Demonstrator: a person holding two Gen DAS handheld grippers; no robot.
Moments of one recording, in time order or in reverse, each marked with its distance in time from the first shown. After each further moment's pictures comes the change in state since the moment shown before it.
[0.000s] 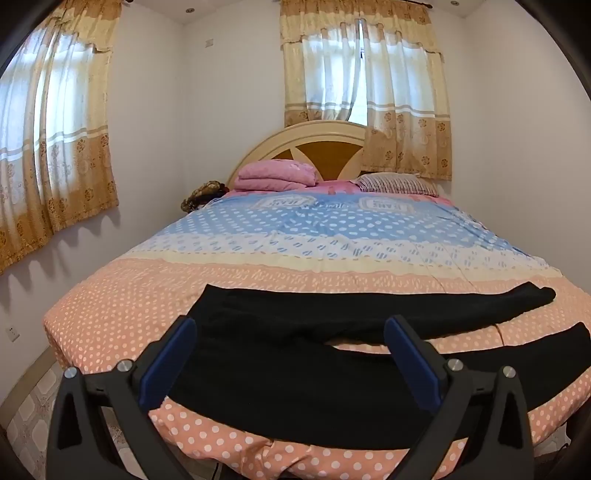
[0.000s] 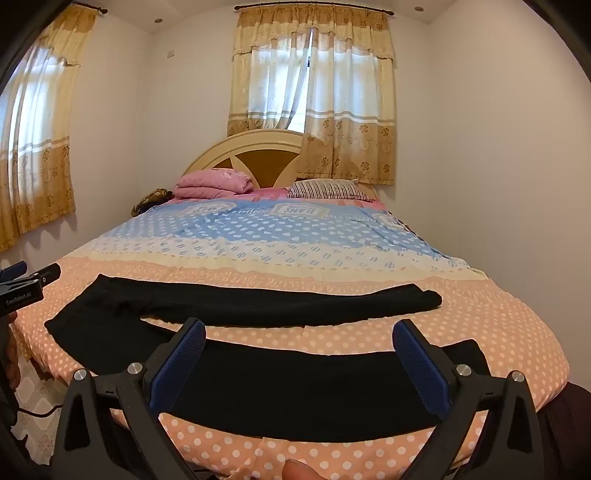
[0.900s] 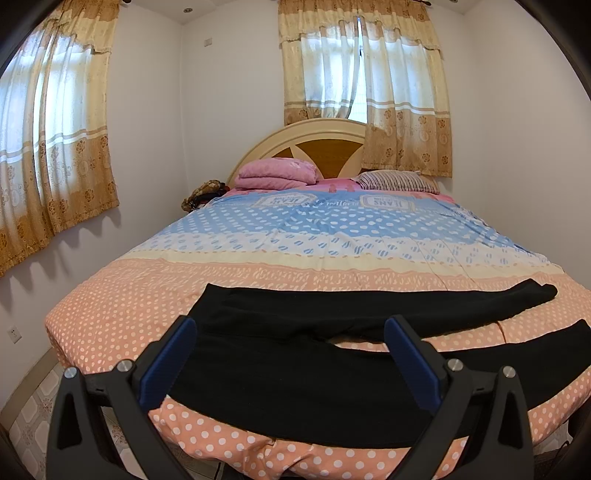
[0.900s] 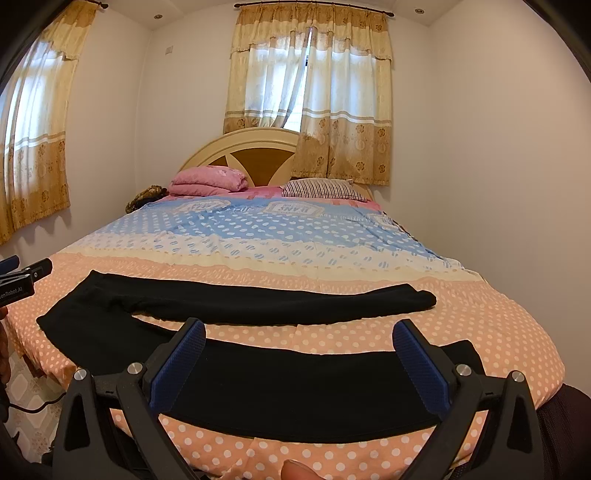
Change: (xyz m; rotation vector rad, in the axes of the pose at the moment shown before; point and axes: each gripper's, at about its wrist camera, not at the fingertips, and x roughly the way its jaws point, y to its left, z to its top) left arm 0.003 0.004 -0.004 -0.001 0.000 -0.002; right arm 0.006 0.002 -0.003 0.001 0.019 -0.019
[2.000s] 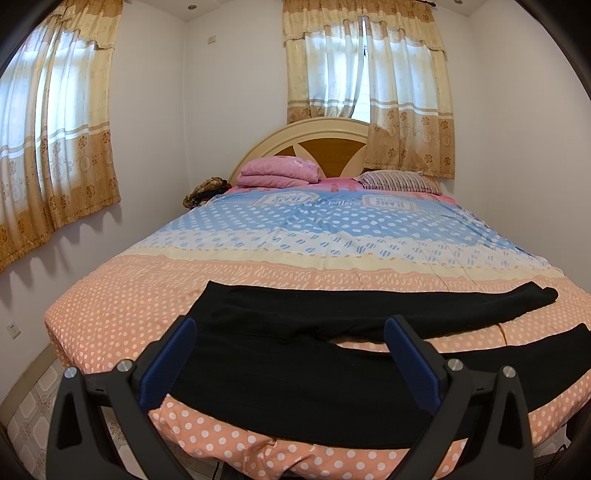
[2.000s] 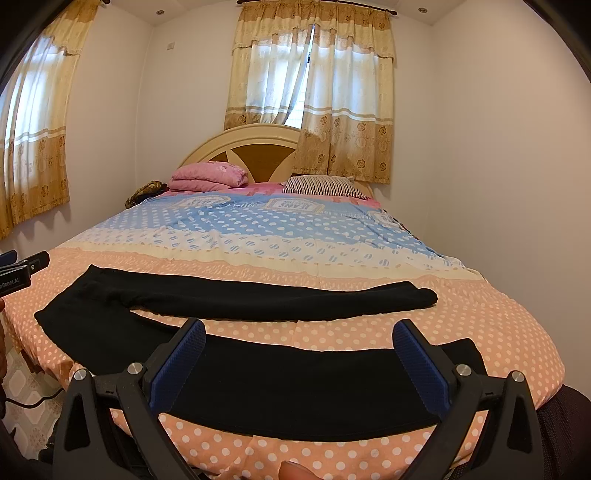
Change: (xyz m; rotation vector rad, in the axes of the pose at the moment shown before) left arm -0.001 0.005 0.000 -0.005 0.000 0.000; right arm 0.003 0.001 -0.005 -0.010 0.008 -0.004
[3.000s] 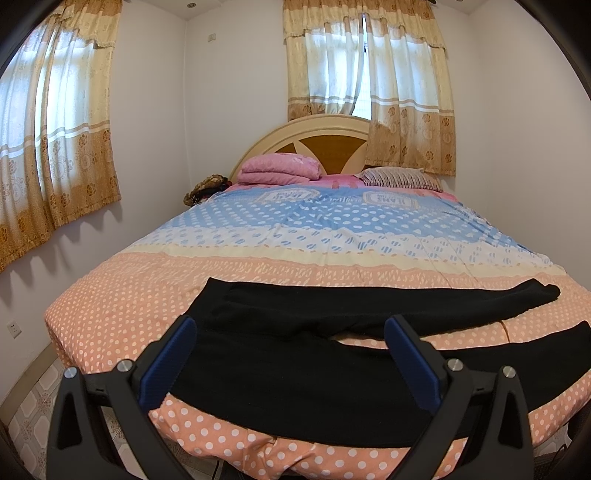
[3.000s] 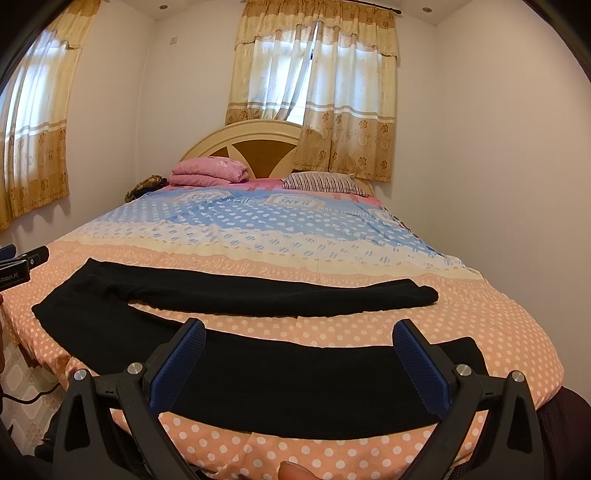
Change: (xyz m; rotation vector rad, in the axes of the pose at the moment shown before) left arm 0.004 0.005 -0.003 -0.002 0.016 0.003; right arm 0.004 0.006 -0.004 -0.020 0.014 -0.007
